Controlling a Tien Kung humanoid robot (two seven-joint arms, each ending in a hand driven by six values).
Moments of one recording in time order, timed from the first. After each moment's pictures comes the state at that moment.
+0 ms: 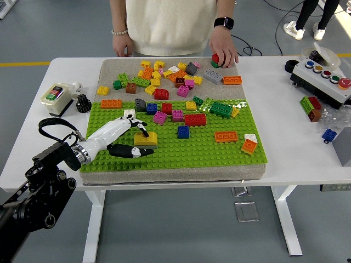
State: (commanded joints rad) left arm -0.43 0.07 -1.33 -0.95 2.27 -0.14 -0.41; right arm 0.17 -0.10 1.40 0.18 -0.41 -0.25 0.00
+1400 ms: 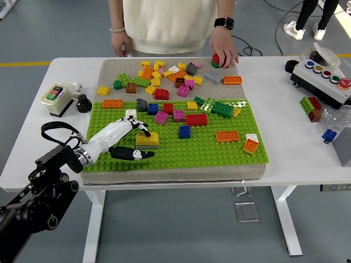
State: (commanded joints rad) left arm -0.43 0.06 -1.31 -0.91 2.27 -0.09 -0.41; right arm 0.17 -0.09 1.39 0.18 -0.41 -0.26 0.00
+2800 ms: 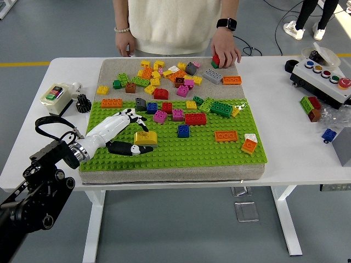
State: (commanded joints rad) left arm -0.42 0.07 -1.34 -0.99 2.27 -0.11 -0.41; right arm 0.17 -0.10 1.40 0.18 -0.41 -0.26 0.01
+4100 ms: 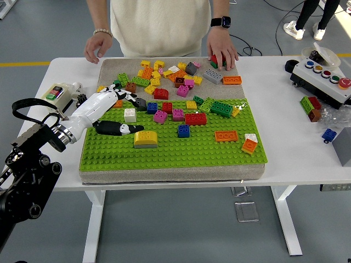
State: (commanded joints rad) left arm -0.44 0.13 -1.42 -1.13 2.27 -0.11 -0.42; right arm 0.17 -0.10 1.41 0.18 -0.41 -0.25 0.00
